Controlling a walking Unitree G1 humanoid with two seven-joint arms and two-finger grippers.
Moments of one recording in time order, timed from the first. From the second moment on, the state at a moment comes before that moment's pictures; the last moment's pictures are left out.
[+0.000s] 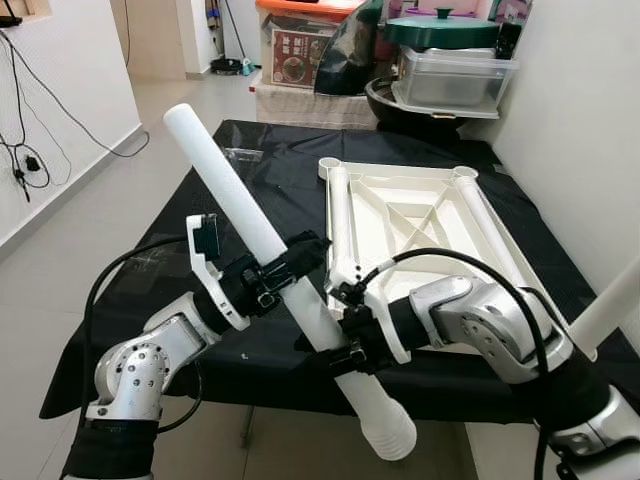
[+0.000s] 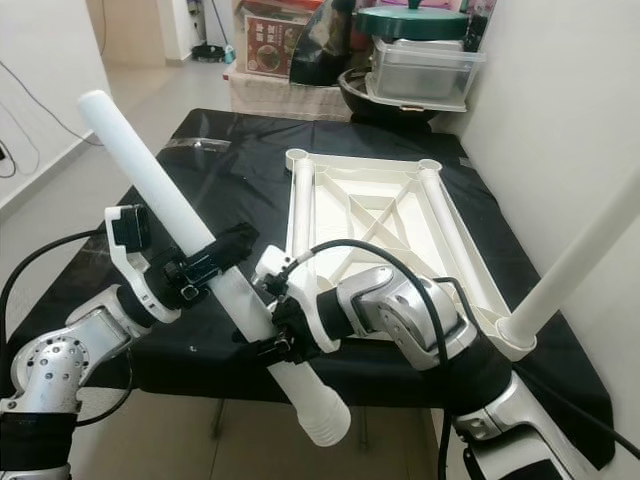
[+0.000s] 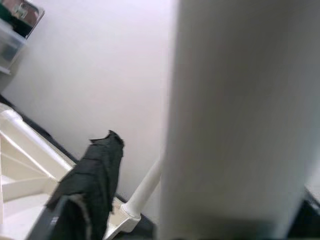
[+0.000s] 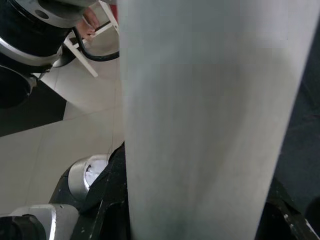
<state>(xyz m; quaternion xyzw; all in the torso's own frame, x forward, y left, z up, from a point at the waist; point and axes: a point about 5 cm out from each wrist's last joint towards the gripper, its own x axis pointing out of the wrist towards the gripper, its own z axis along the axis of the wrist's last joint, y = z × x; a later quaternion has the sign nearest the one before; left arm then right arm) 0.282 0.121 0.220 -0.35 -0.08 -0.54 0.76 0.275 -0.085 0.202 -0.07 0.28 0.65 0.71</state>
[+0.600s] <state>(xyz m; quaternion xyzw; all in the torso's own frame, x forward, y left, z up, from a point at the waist) 0.261 0.140 0.219 -0.34 -0.09 -0.55 0.75 0.299 -0.150 0.211 -0.02 0.26 0.54 0.80</state>
